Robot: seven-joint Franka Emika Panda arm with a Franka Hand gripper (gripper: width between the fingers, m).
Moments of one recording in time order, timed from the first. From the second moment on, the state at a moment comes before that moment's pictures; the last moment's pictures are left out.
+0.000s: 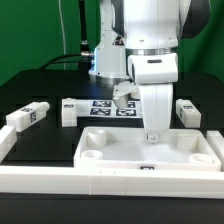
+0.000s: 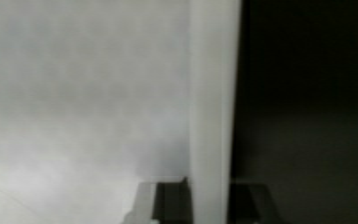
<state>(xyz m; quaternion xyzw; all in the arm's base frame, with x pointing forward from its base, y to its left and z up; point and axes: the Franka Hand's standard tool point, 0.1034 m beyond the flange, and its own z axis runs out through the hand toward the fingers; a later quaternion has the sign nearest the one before) 0.513 0.037 0.008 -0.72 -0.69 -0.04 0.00</state>
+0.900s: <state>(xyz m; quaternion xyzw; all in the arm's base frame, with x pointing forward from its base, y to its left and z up) 0.513 0.042 0.007 -0.73 -0.68 -0.03 0.03</state>
